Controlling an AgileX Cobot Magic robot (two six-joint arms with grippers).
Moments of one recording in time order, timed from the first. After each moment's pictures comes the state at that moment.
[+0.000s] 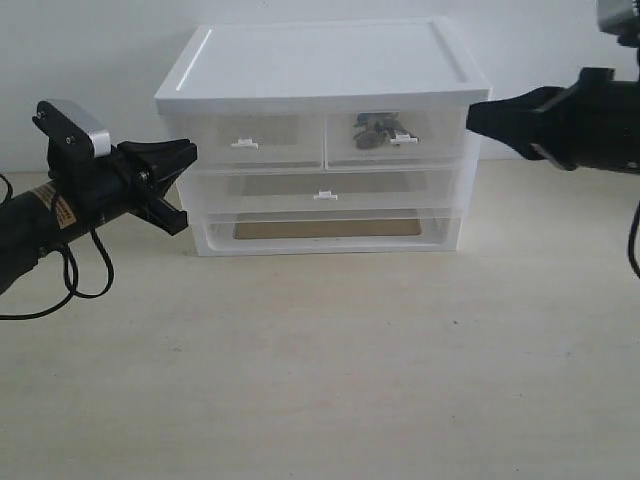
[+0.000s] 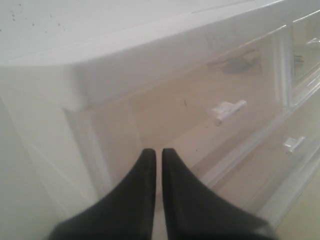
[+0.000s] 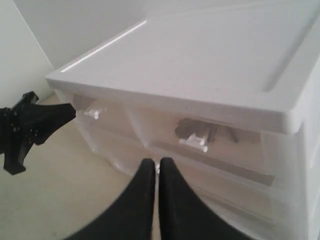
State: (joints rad) left arm -0.06 2.05 -0.94 0.72 -1.14 -0.13; right arm -0.02 1.54 -0.82 -1.22 -0.86 1.20
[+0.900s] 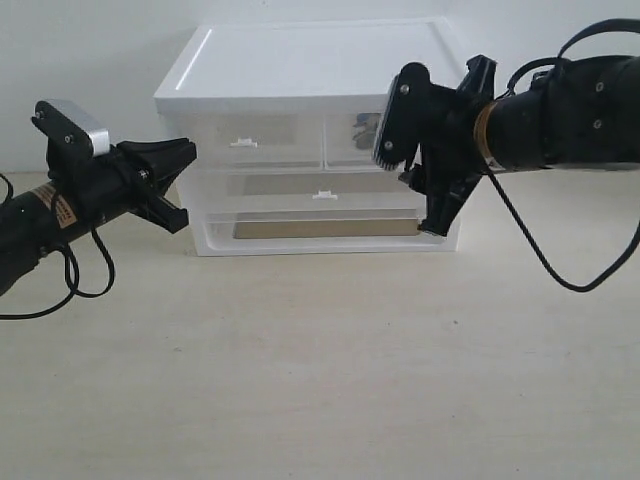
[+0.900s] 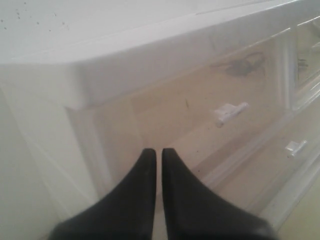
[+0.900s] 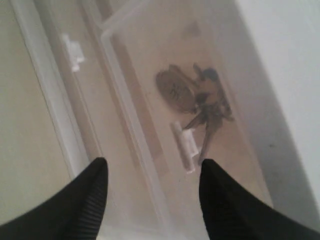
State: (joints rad) left arm -0.06 2.05 -0.94 0.70 -1.14 -0.14; right arm 0.39 1.73 -1.10 -1.27 -0.01 0.26
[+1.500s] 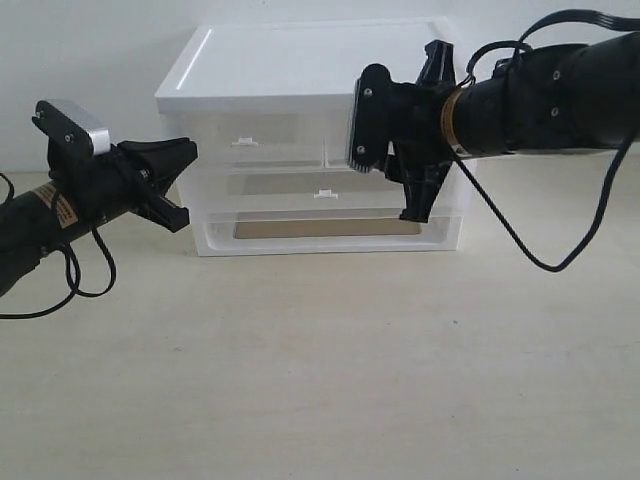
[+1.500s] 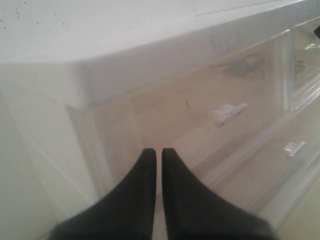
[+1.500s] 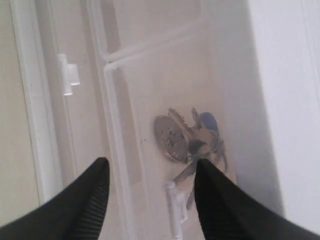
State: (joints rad) left arm -0.06 2.05 -0.94 0.70 -1.14 -0.15; right arm 0.41 1.80 -1.20 -1.30 -0.01 0.14
